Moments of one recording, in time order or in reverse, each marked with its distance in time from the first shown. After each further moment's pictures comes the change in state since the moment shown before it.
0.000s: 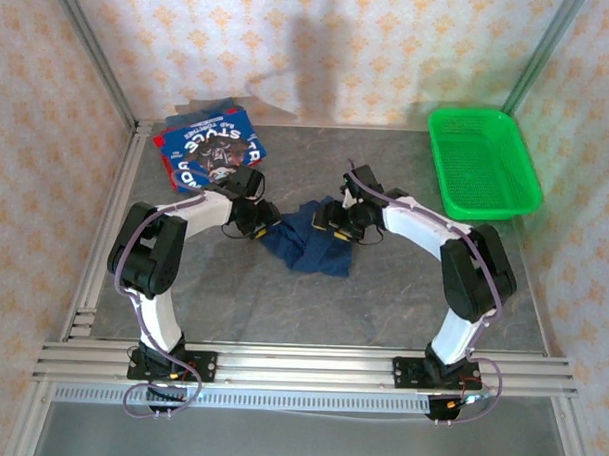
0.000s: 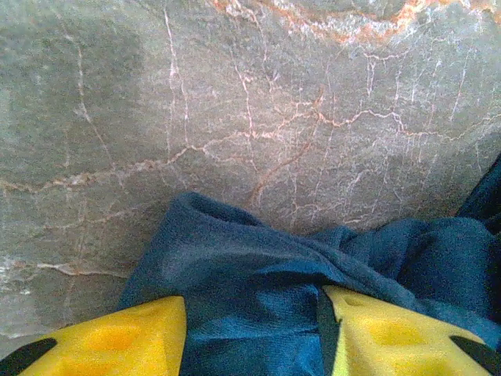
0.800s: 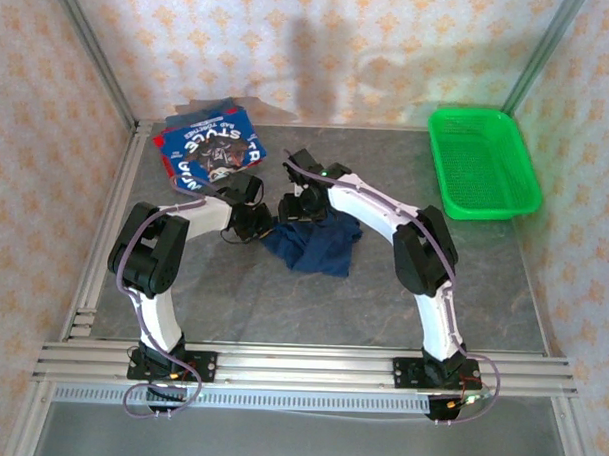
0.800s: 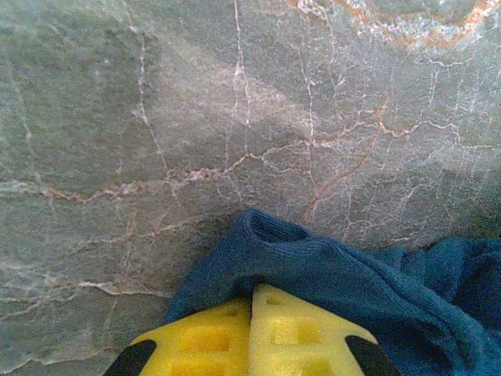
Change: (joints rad) left arm 0.000 0.005 -0.068 0.071 -0.027 -0.013; right arm 0.205 0.355 0.562 -0.327 0.275 -0.207
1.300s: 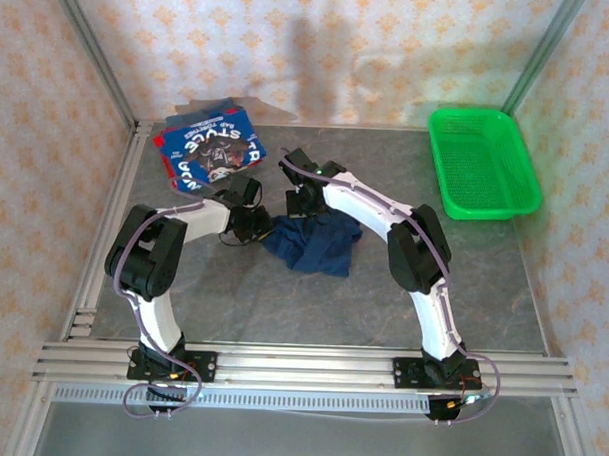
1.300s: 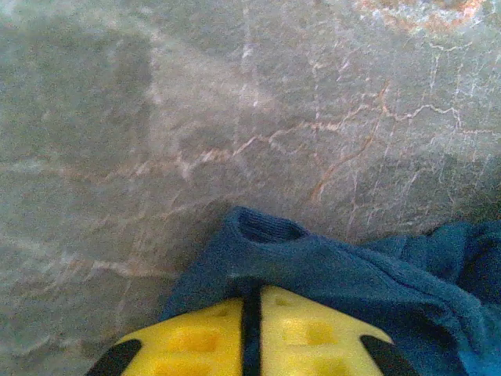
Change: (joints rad) left arm 0.000 -0.046 -0.049 0.018 0.002 0.012; right arm 0.006 0.025 0.043 -0.038 0.183 0.013
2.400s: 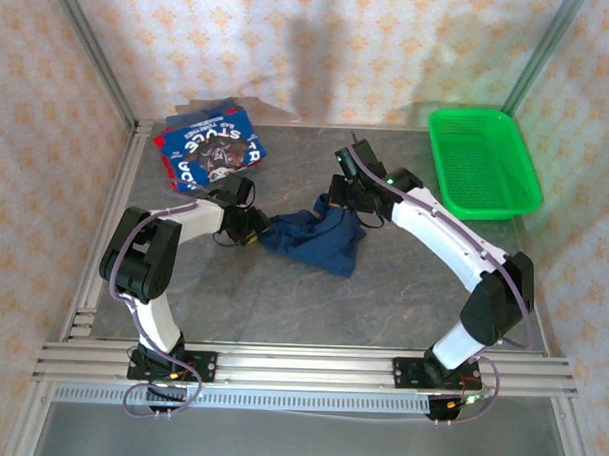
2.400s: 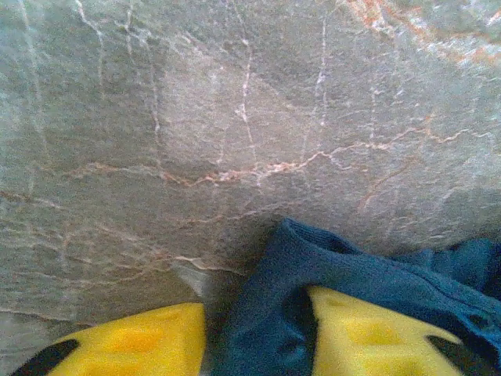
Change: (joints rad) left arm 0.032 0.012 0.021 -0.060 -0.006 -0.008; right arm -0.097 -0.539 -0.347 0.084 0.019 0.139
